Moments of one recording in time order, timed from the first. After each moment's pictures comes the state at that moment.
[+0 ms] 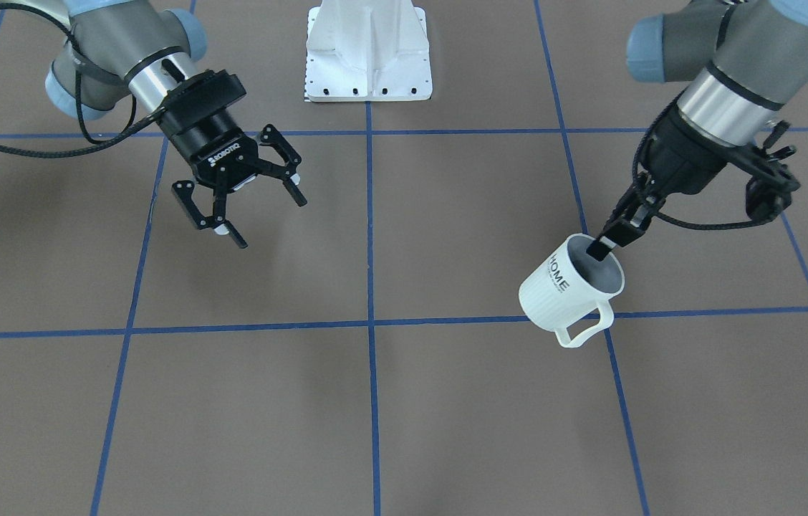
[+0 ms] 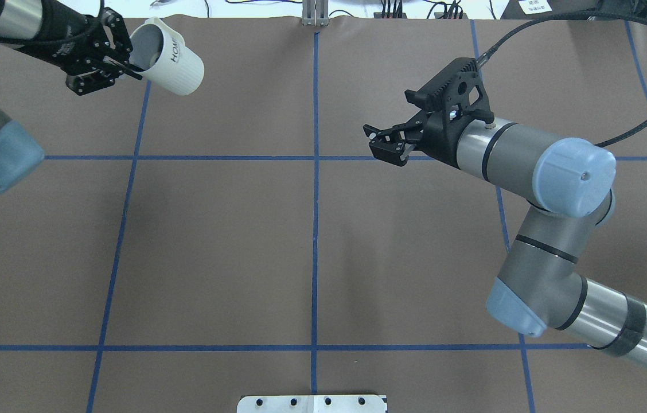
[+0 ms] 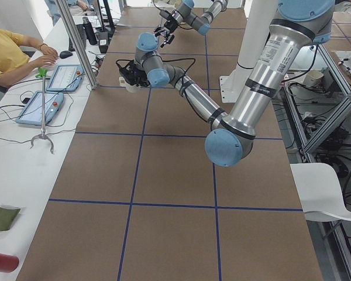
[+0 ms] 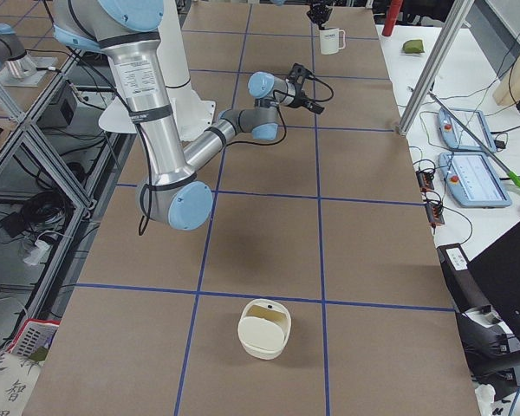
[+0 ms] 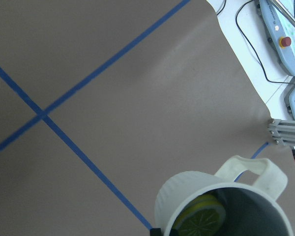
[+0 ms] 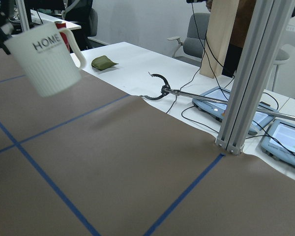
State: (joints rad) left arm -0.99 -2.08 -1.79 -1.92 -2.14 -2.02; right arm 0.59 -1.17 1.81 -0.65 1.42 0.50
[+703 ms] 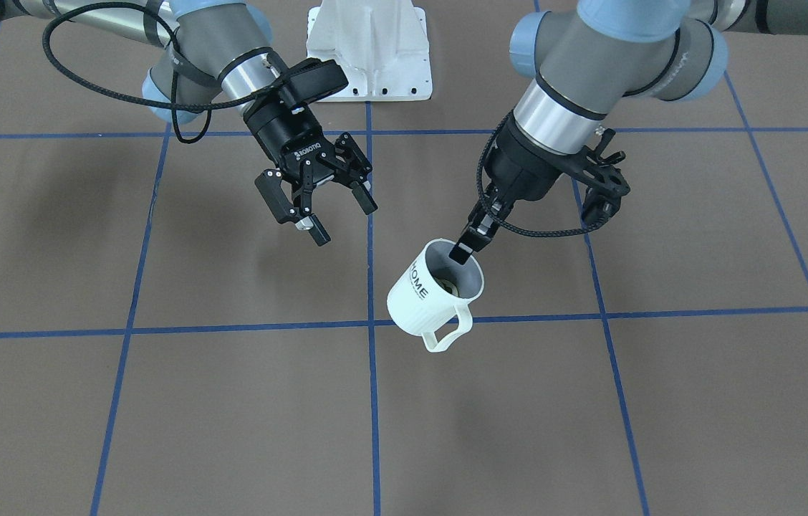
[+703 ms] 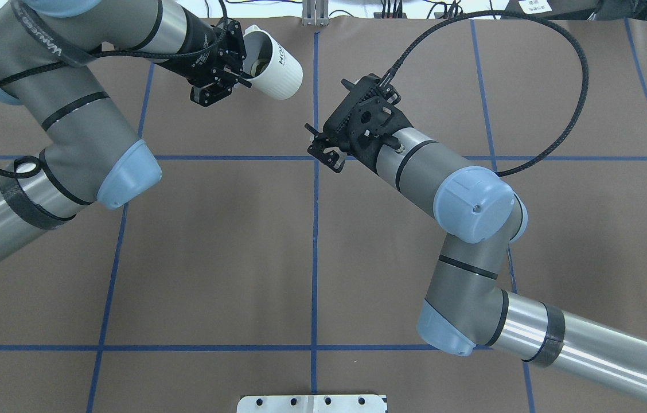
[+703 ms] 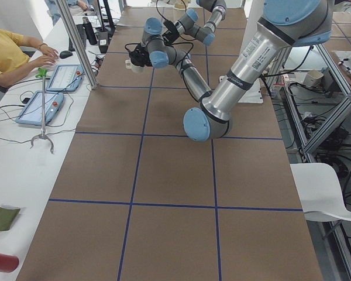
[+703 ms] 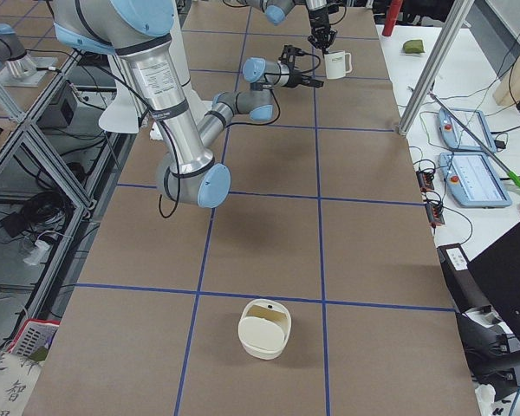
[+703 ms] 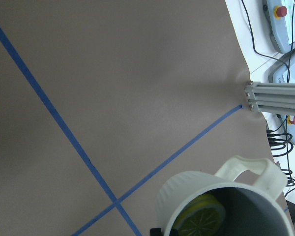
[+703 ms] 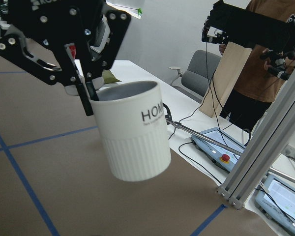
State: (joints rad) left arm -0.85 -2.29 -1.69 -1.92 -2.03 -2.23; right arm 0.49 -1.01 1.70 -0.65 1.23 0.15
